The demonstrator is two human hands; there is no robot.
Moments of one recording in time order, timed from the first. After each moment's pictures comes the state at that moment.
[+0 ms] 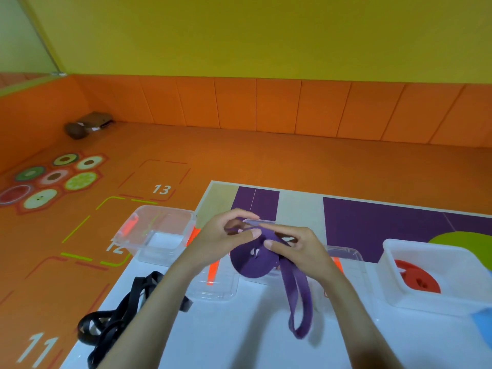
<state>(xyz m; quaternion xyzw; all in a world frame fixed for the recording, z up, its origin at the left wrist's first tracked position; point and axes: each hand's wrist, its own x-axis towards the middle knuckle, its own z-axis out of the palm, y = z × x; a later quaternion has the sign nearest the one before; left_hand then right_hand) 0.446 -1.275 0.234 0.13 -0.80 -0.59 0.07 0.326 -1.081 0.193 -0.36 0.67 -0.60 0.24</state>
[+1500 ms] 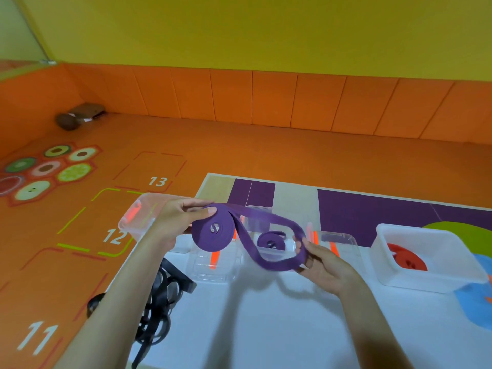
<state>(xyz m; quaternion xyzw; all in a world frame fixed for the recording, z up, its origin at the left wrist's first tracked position) 0.499 -1.344 0.228 0.30 -0.69 -0.65 0.12 0.349 -1.036 0.141 0.09 0.44 -0.77 0.46</state>
